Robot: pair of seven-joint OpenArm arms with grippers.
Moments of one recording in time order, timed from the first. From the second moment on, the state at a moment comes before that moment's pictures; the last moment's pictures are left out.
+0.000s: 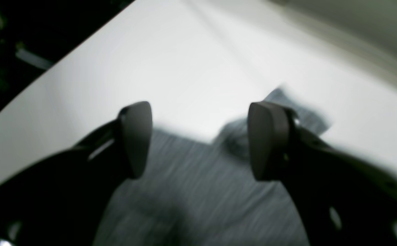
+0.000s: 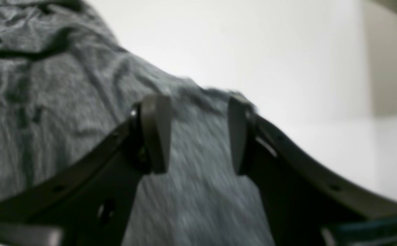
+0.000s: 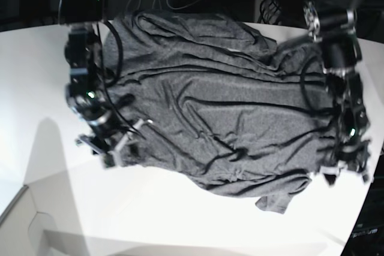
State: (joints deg) left arm -19.6 -15.5 -15.8 65.8 -18.2 1.0 20.5; right arm 6.8 4.5 0.6 83.9 -0.4 17.5 -25.9
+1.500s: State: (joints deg) left arm -10.3 -12.0 -10.7 70.7 -18.4 0.6 23.0; right arm 15.9 6.5 12.4 64.2 -0.4 5.7 -14.8
